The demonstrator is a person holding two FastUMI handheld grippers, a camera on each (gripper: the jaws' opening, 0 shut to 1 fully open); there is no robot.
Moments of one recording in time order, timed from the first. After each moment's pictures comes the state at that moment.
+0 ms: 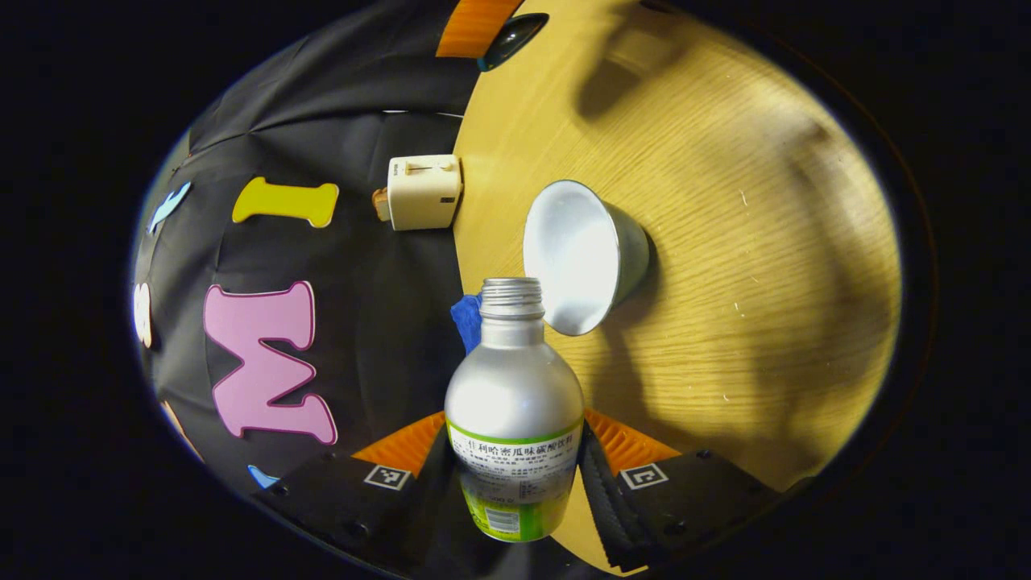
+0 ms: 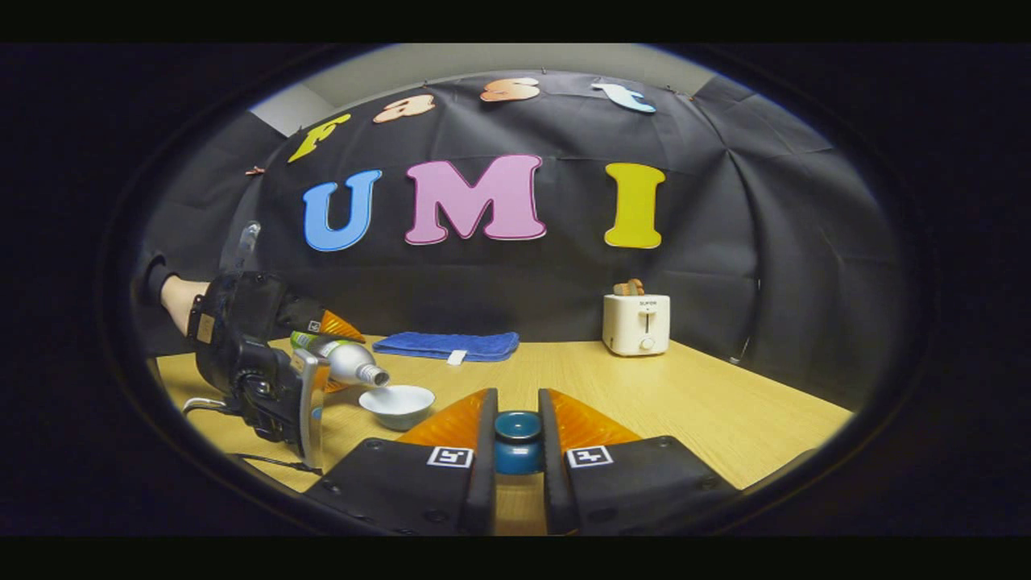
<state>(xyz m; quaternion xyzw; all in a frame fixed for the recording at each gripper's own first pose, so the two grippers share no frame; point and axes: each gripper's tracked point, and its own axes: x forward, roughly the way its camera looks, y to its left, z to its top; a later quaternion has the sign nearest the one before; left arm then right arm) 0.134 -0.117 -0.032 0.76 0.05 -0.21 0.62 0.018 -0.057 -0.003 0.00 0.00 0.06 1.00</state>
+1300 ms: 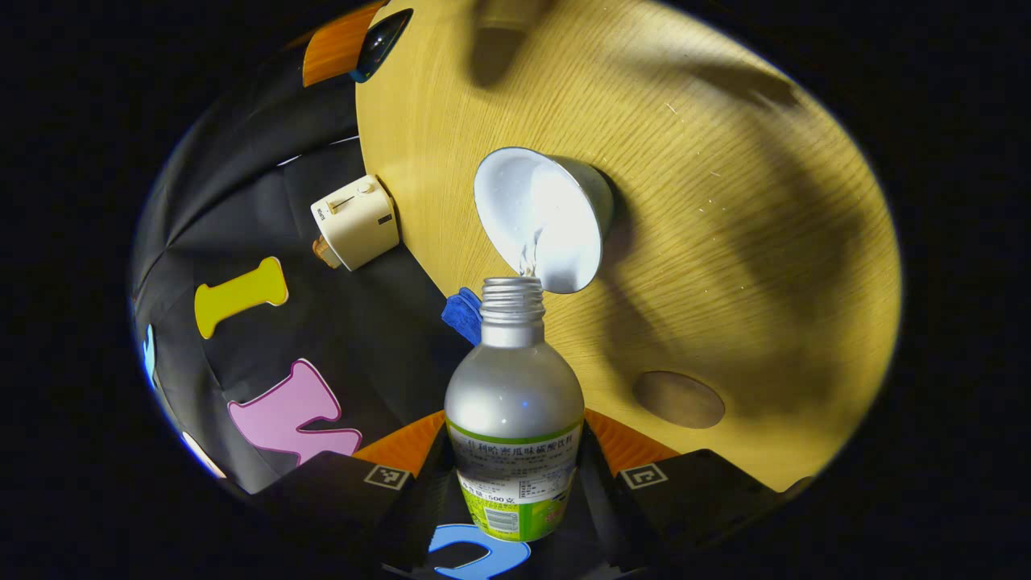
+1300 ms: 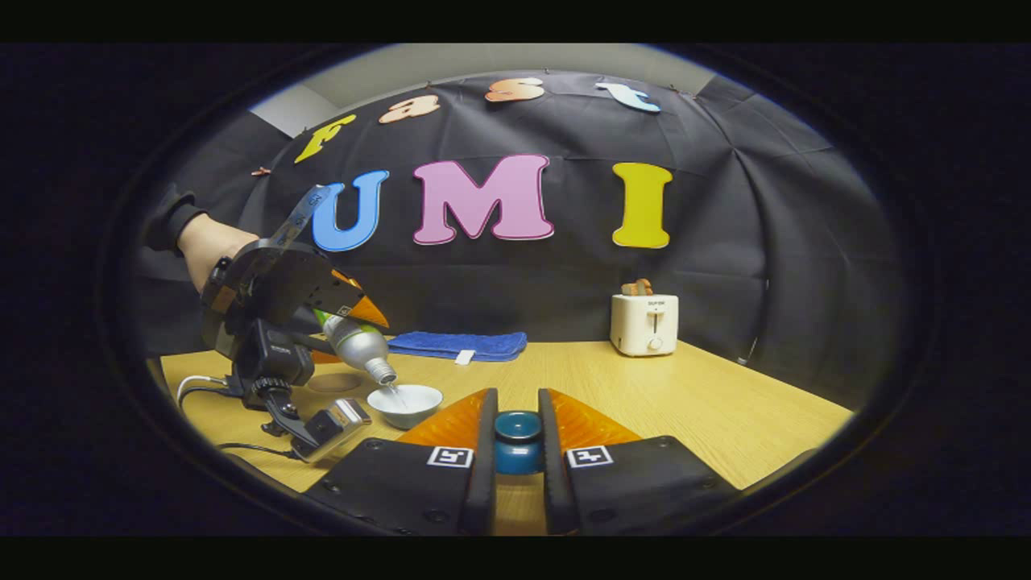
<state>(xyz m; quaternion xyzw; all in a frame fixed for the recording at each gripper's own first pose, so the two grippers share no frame) 0.142 -0.116 -0.010 0.88 0.07 -0.19 0.43 0.017 -0.051 -0.003 0.00 0.00 0.07 1.00</state>
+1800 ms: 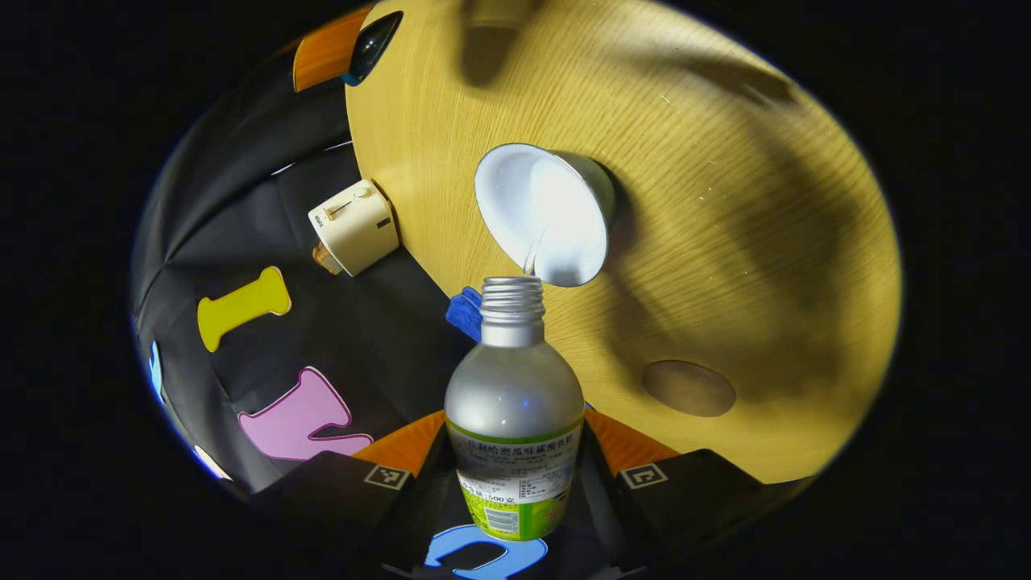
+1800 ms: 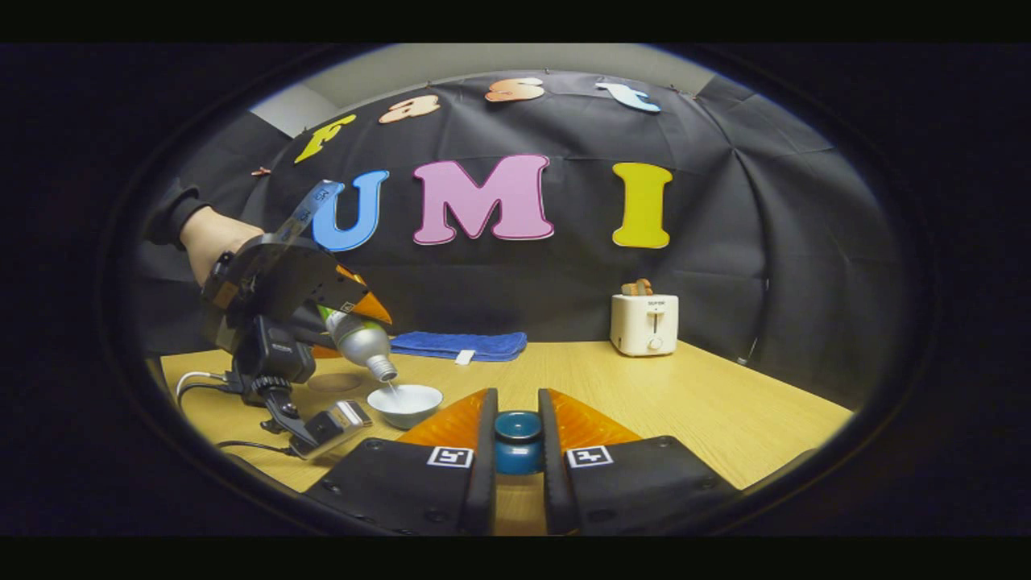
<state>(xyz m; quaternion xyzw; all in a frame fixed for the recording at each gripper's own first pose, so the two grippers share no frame) 0.146 -0.118 -0.003 0.89 0.06 -0.18 0.41 0.016 -0.051 -0.003 0.00 0.00 0.07 1.00</state>
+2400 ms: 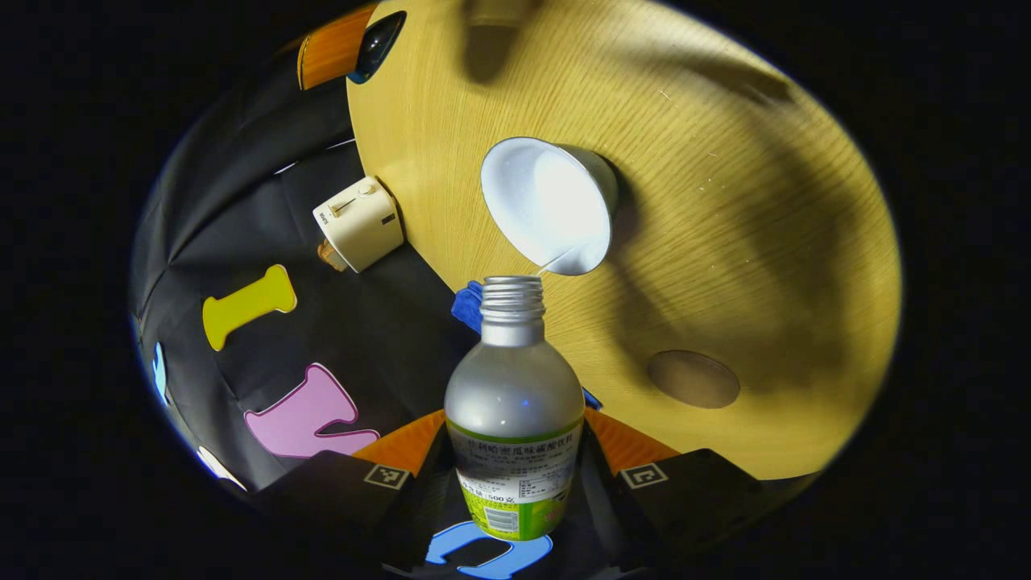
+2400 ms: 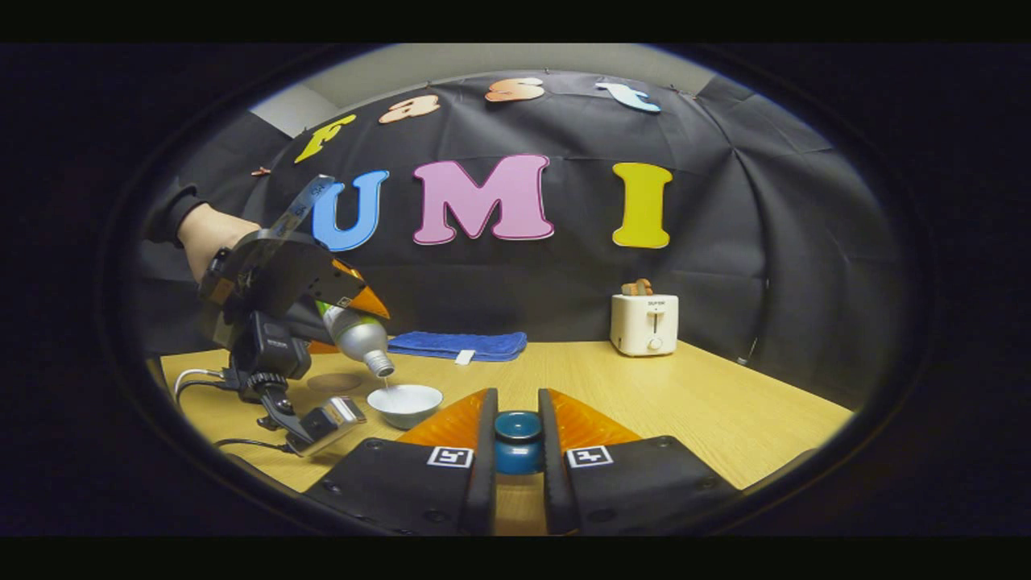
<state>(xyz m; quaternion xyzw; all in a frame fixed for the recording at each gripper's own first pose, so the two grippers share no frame) 0.140 -0.119 -0.003 0.89 0.06 -0.16 0.41 0.016 -0.052 -0.002 0.00 0.00 0.07 1.00</state>
